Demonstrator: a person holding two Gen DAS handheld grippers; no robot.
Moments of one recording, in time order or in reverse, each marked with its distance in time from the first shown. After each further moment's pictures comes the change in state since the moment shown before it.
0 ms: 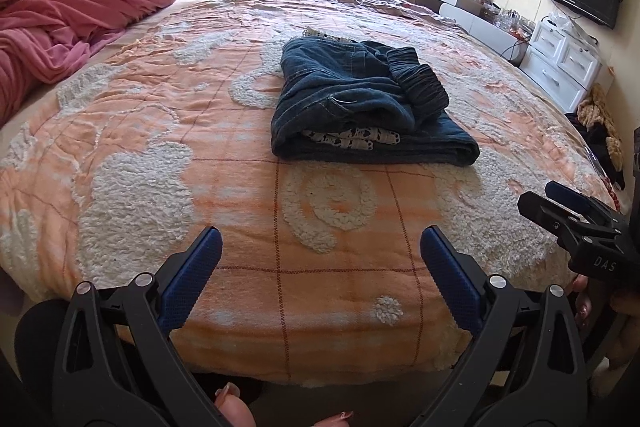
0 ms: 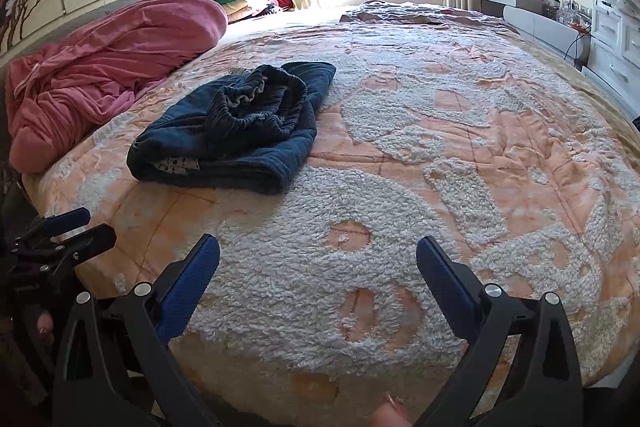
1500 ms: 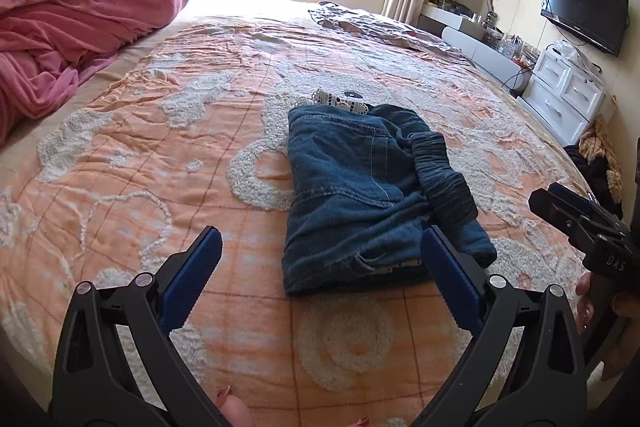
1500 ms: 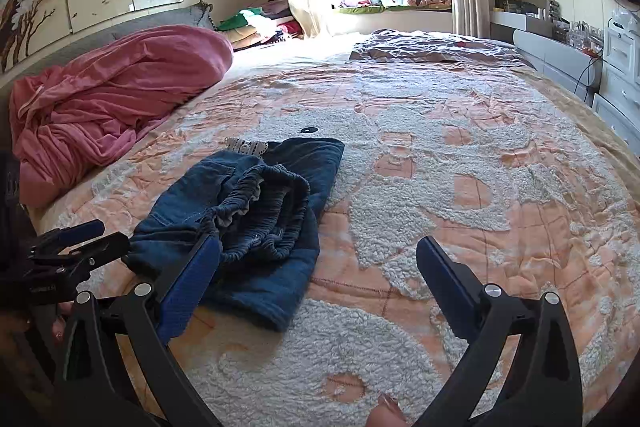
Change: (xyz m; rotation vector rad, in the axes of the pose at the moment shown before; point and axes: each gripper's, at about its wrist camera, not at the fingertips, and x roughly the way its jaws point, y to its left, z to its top) left arm 0.025 0.019 0.074 -0.034 -0.061 -0.025; right arm 0.020 -0.004 0.081 -0.014 -0.088 0.040
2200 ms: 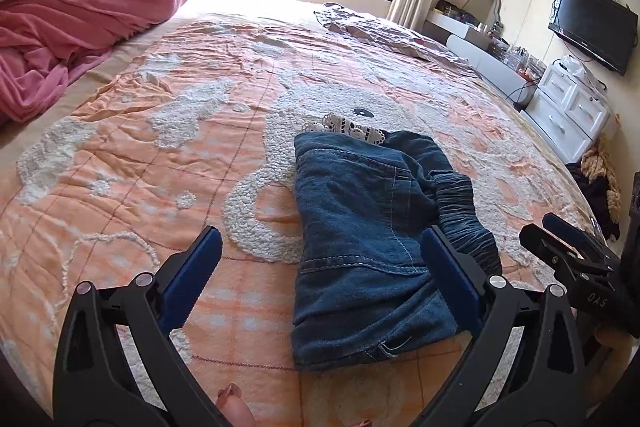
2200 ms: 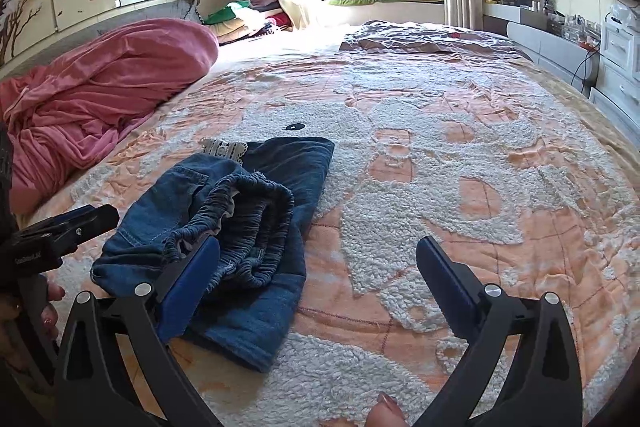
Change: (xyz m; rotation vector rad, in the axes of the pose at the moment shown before) left arm 0.034 0.015 0.036 -0.047 -0.002 -0.015; right arm 0.039 -0.007 0.014 0.016 0.022 -0.037
